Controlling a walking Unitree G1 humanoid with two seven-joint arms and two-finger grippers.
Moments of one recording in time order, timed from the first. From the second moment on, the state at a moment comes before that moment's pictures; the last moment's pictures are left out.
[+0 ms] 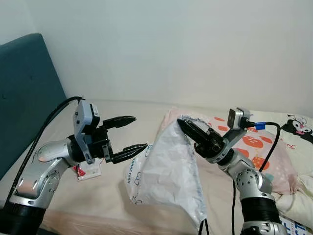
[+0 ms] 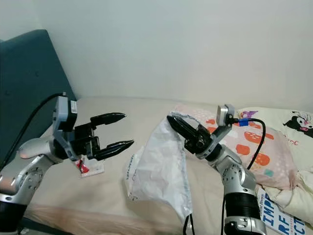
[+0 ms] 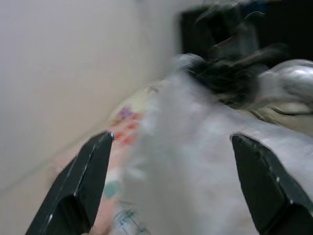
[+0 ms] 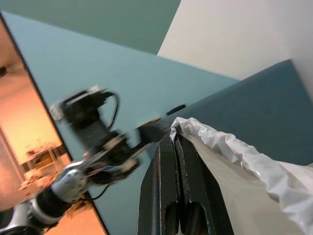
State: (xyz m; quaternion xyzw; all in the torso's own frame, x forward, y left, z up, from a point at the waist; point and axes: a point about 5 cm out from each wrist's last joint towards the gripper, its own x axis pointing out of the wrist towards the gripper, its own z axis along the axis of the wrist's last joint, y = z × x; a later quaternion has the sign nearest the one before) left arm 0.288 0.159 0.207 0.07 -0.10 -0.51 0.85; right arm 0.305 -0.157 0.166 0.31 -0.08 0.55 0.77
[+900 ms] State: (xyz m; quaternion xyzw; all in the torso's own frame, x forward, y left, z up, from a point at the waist) left arm 0.278 0.126 0.188 0.04 -0.06 -0.56 0.82; right arm 0.298 -0.144 0.161 0.31 -0.06 0.57 0.76
